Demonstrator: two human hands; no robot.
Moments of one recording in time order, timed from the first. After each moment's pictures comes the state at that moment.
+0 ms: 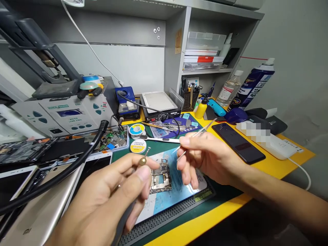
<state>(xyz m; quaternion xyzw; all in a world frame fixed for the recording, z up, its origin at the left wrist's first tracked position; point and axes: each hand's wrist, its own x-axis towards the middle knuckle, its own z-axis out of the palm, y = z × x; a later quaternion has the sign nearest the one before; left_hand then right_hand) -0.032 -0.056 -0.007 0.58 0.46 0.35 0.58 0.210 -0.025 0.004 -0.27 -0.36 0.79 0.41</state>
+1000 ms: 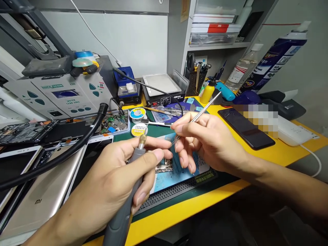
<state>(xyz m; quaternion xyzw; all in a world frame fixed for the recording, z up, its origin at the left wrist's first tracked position) -0.017 -0.047 0.002 0.52 0.43 0.27 0.69 0.192 -0.033 0.003 -0.33 -0.43 0.69 0.47</state>
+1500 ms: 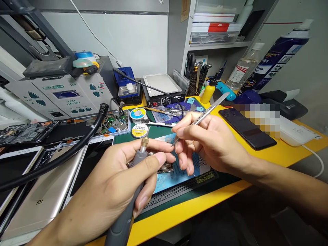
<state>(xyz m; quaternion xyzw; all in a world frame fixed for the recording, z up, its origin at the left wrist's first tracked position) -0.018 -0.049 0.003 0.54 0.43 0.25 0.67 0.193 -0.034 0.001 -0.30 -0.44 0.71 0.47</state>
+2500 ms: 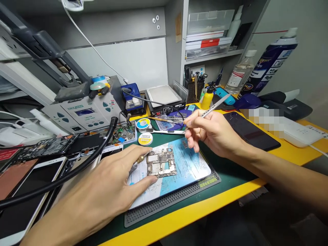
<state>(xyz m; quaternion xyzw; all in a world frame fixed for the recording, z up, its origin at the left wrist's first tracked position) -0.064 -0.035 0.003 0.88 0.45 0.12 0.10 0.217 -0.008 0.000 -0.39 -0.46 0.60 0.53</state>
